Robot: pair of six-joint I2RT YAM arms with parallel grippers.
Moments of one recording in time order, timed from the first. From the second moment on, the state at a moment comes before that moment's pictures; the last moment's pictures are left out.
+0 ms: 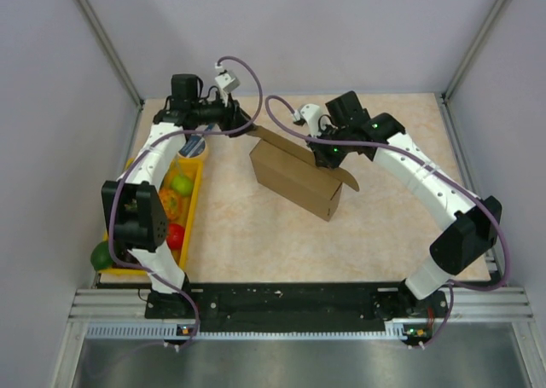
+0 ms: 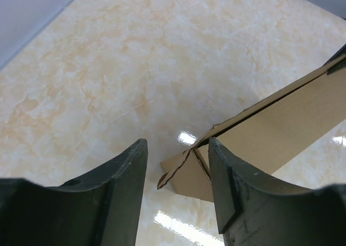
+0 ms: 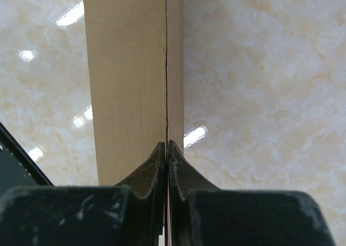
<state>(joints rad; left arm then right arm) -0.13 1.76 1.56 -0.33 0.98 0.28 0.59 1.60 1.62 -0.92 -0.23 -0.32</state>
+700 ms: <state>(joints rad) -0.17 1.70 1.46 -0.38 0.85 0.25 0.59 1.60 1.62 -0.92 -0.20 -0.26</state>
